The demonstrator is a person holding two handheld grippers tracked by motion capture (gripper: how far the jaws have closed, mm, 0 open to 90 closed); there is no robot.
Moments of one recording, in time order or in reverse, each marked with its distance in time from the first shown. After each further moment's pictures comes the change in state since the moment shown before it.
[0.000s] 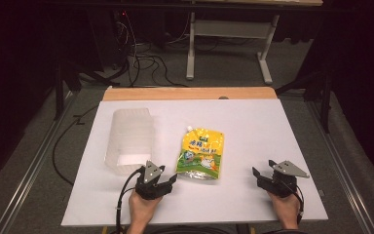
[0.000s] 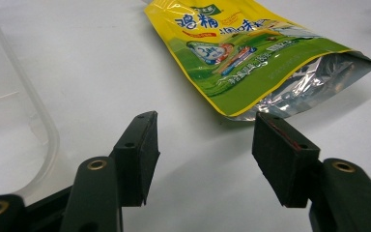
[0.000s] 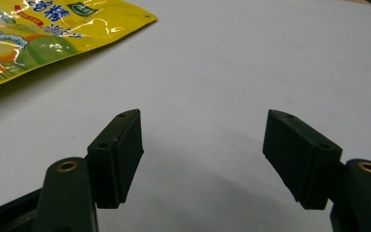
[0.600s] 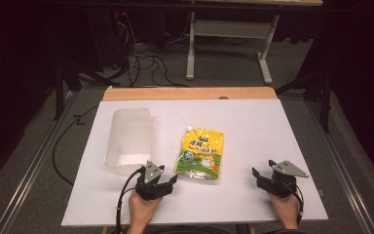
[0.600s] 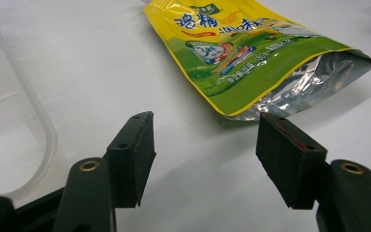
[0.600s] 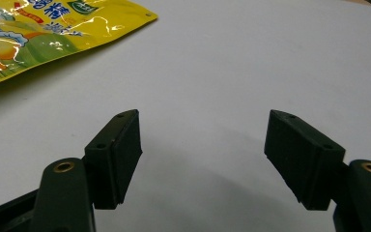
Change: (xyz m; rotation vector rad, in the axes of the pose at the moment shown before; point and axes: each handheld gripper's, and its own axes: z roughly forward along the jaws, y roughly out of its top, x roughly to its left) left arm -0.001 0.000 0.000 0.003 0.005 0.009; right arm 0.001 0.000 0.000 0.006 -0.005 -0.001
